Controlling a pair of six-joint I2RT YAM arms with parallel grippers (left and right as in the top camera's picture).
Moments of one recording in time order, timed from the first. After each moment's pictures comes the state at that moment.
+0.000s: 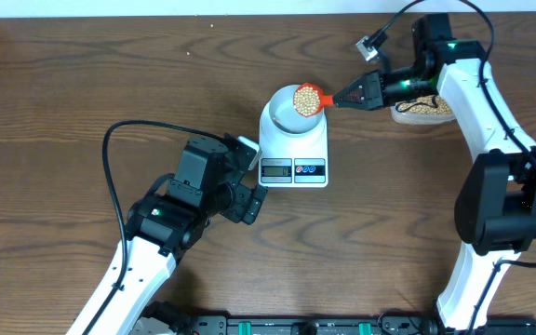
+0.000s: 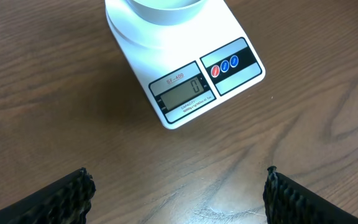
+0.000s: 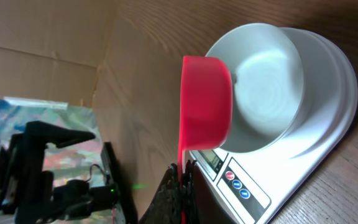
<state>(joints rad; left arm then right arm) -0.43 1.10 0.86 -0.67 0.15 0.06 0.08 2.08 1.76 -1.00 -1.06 -0.19</state>
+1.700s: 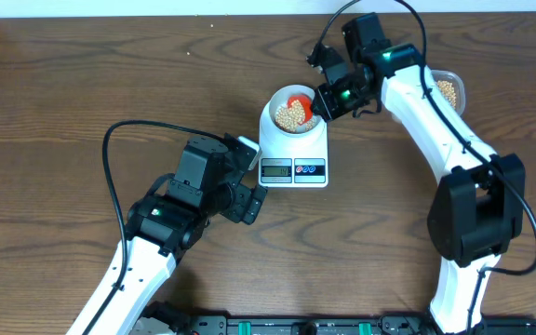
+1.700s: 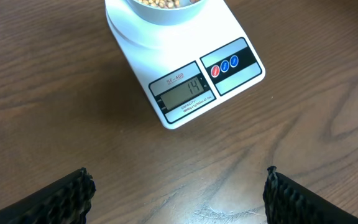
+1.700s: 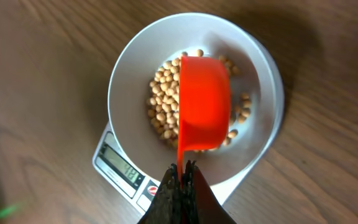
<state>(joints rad) -0.43 1.10 0.86 -0.67 0.15 0.06 0.34 2.06 1.79 -0.92 -0.43 -0.11</state>
